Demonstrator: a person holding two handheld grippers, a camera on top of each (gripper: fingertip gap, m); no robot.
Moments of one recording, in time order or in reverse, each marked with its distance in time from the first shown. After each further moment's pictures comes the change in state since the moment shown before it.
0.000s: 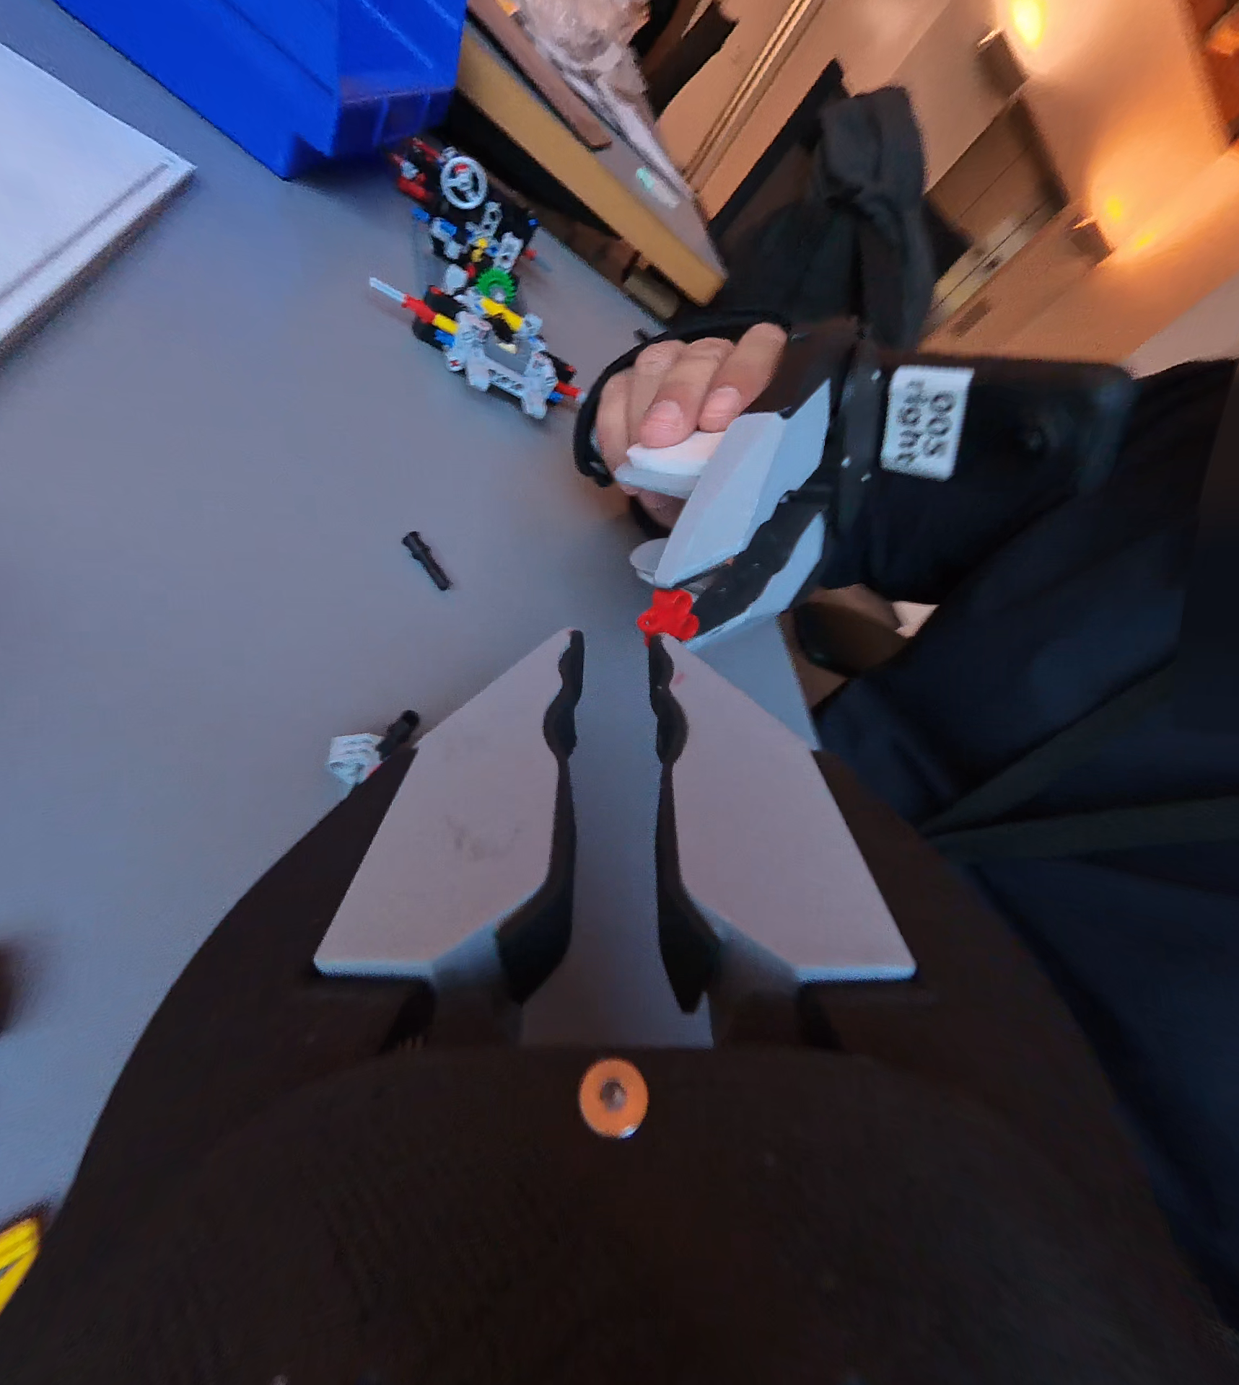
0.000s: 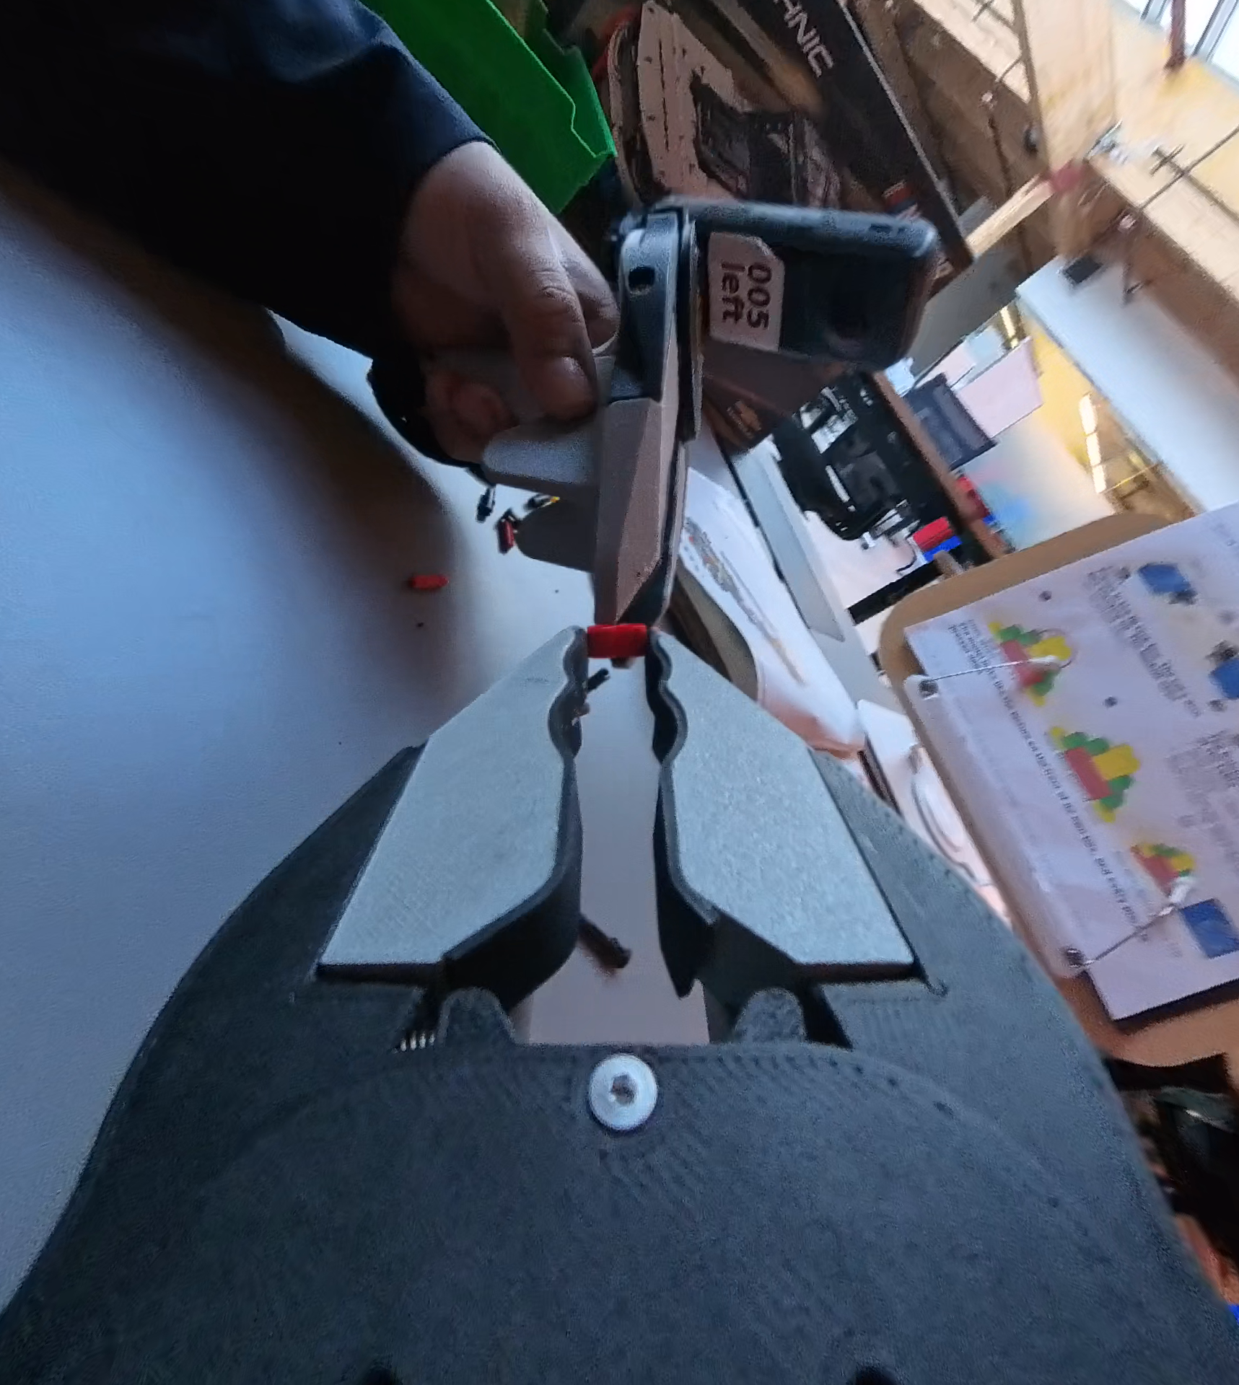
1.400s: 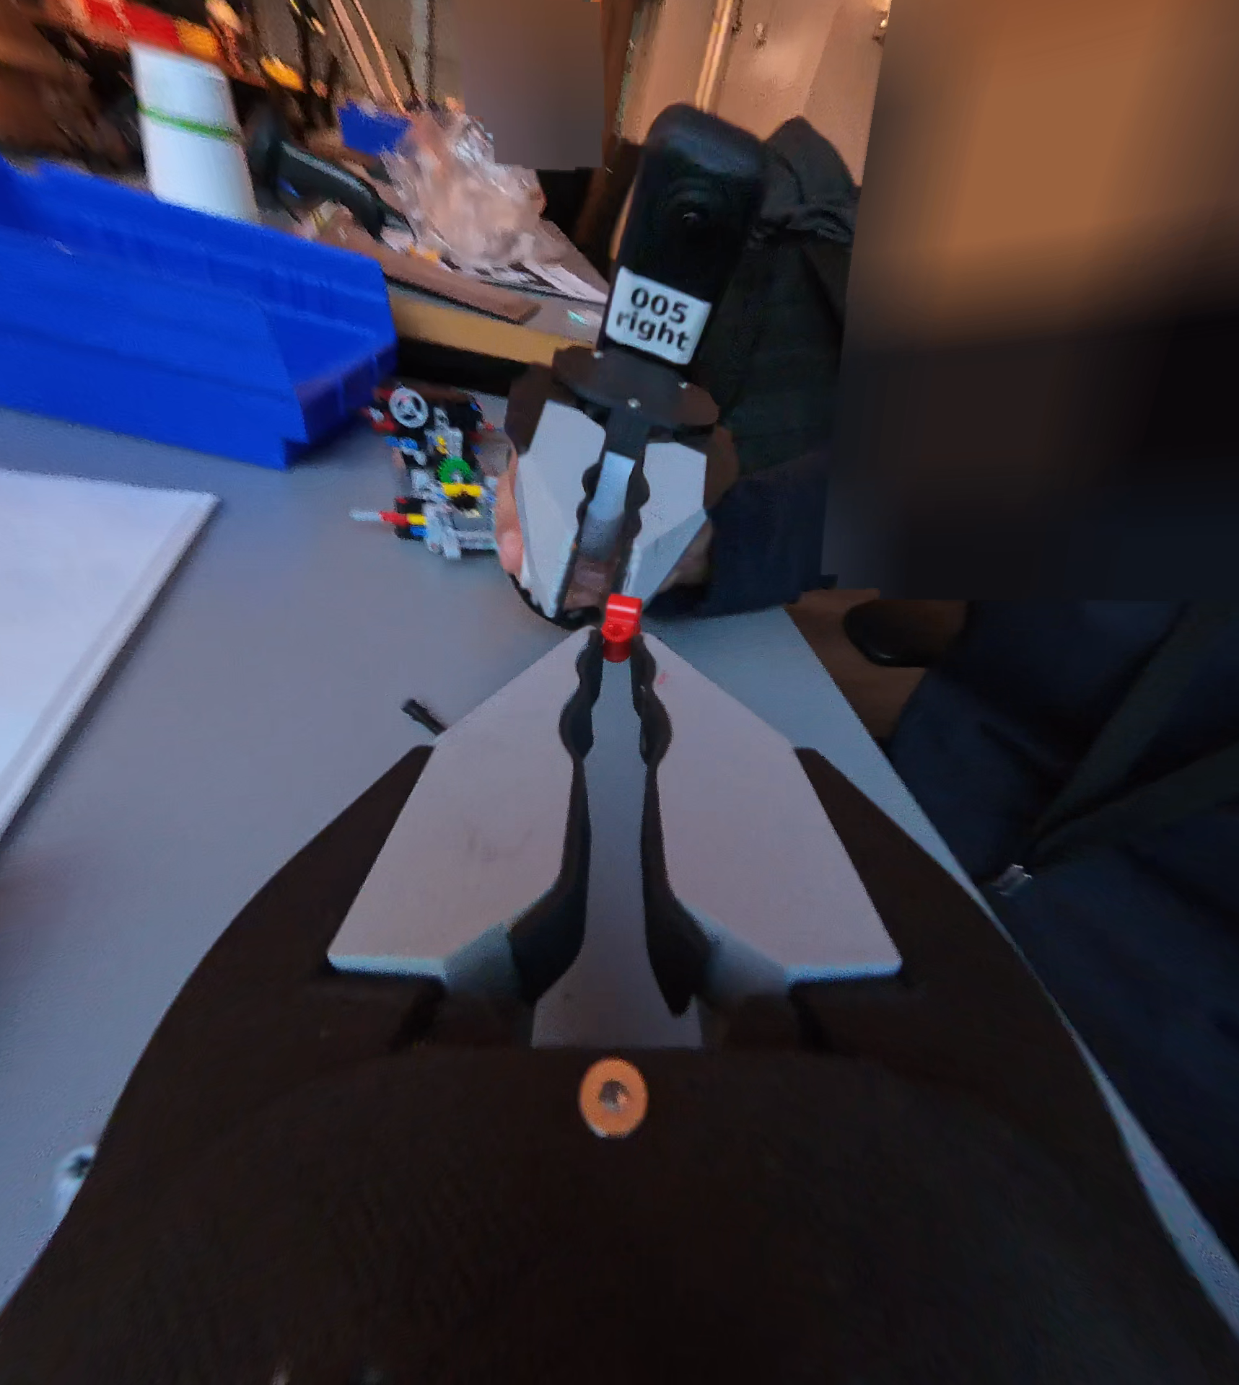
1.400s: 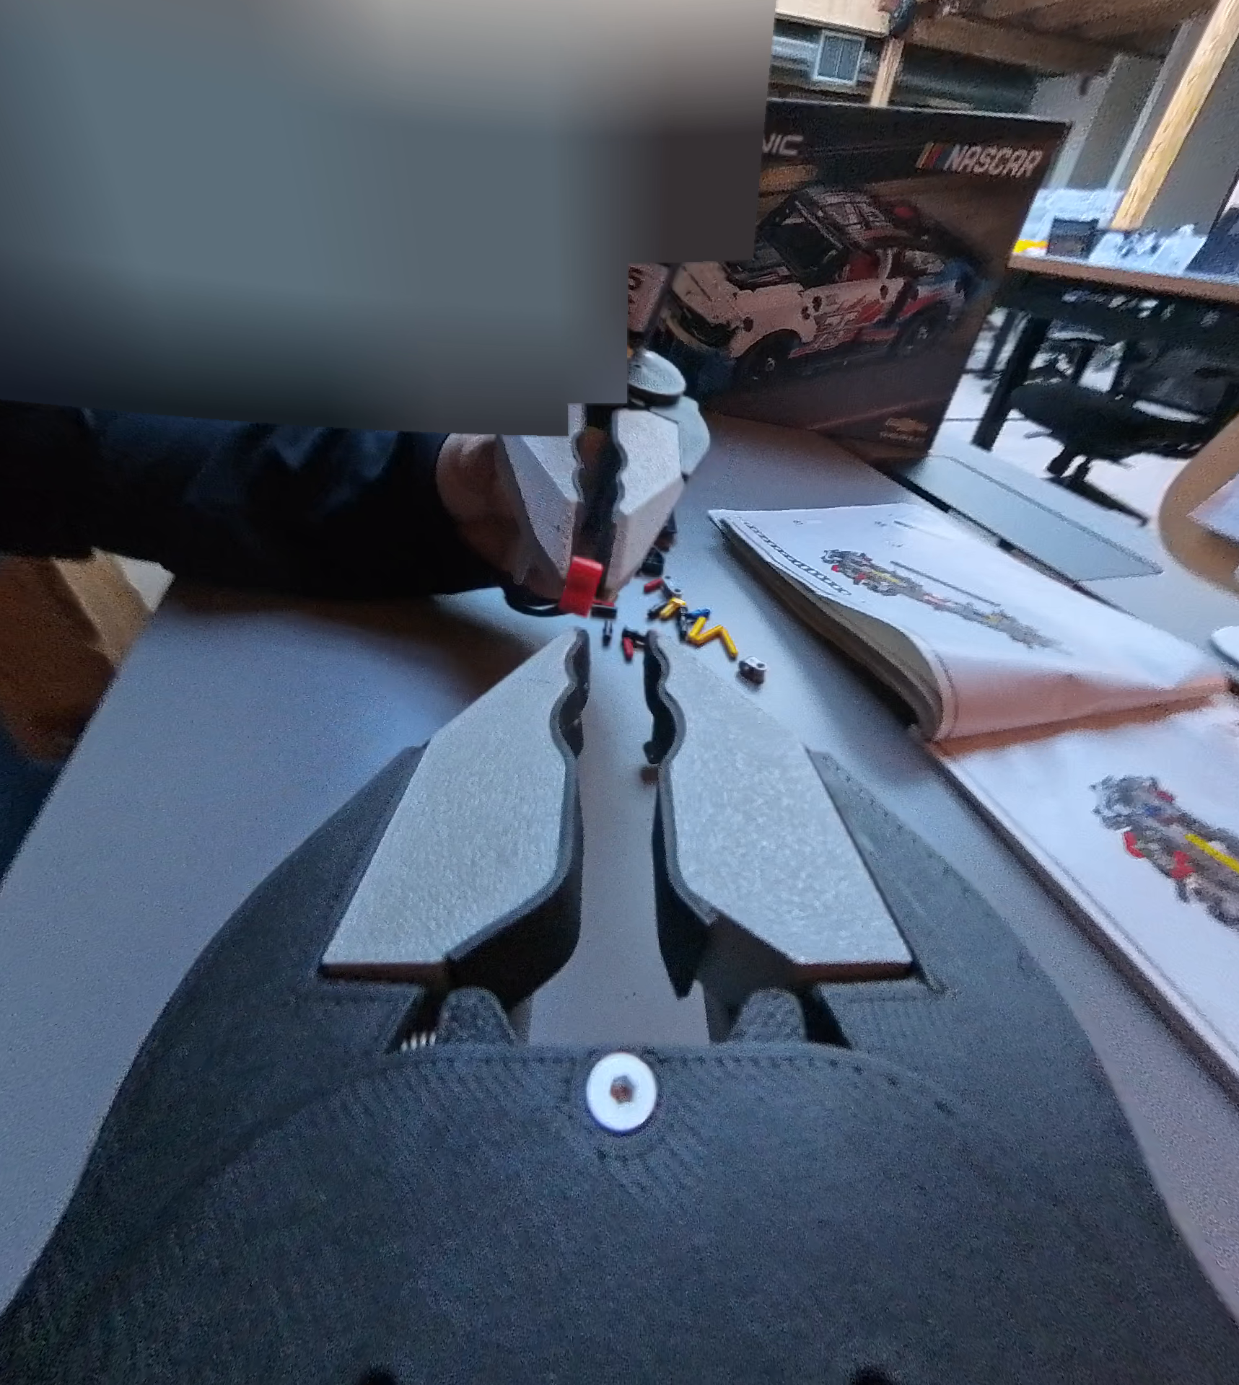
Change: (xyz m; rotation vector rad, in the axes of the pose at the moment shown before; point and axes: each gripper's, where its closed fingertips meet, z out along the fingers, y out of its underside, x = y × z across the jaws) left arm 0.036 -0.023 -0.002 0.128 -0.022 0.418; right arm 0.018 -0.011 -0.018 0.232 -0.255 0.642
